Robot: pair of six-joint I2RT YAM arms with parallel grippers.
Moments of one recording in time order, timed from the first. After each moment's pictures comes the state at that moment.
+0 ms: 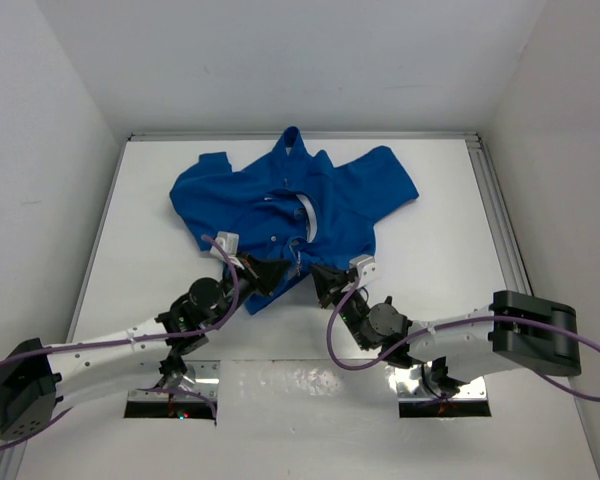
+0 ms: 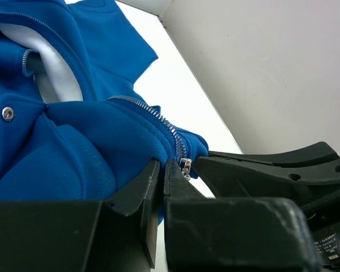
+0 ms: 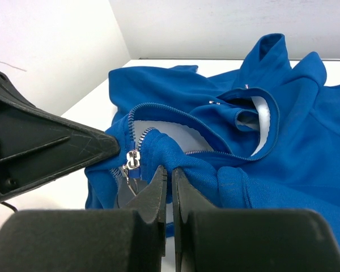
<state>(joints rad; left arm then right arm) -0.97 0.81 0.26 0.56 -0.31 -0.68 1.30 1.30 0.23 1.26 0.80 0.11</state>
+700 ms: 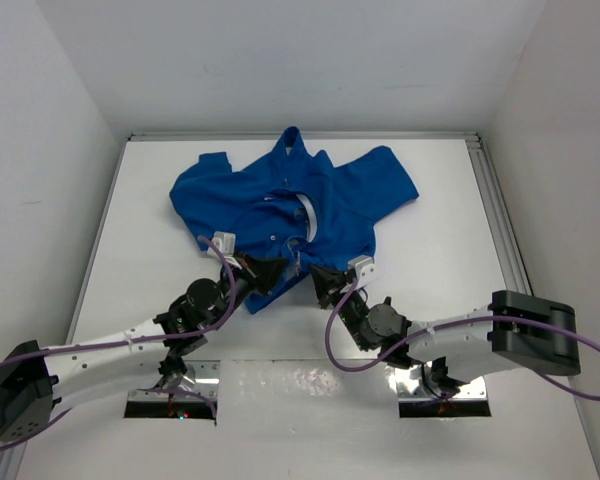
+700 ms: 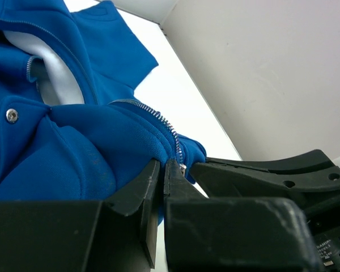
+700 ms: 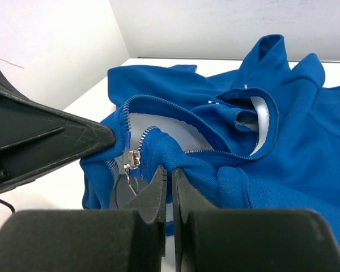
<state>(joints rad) -0.97 0.79 0.26 0.56 -0.34 -0.68 1.31 1.30 0.23 1.26 0.81 0.10</state>
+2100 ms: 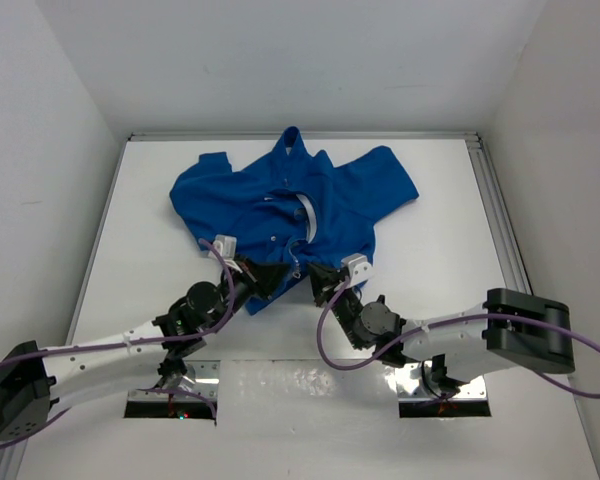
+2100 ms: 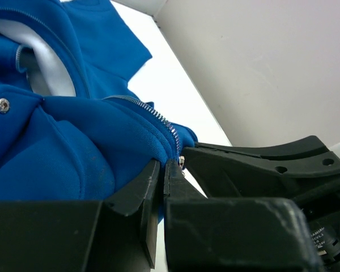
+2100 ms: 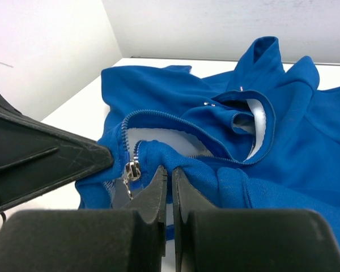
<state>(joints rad) -1.00 0.77 0.24 0.56 -0.33 -0.69 1.31 1.34 0.28 1.24 0.84 0.07</state>
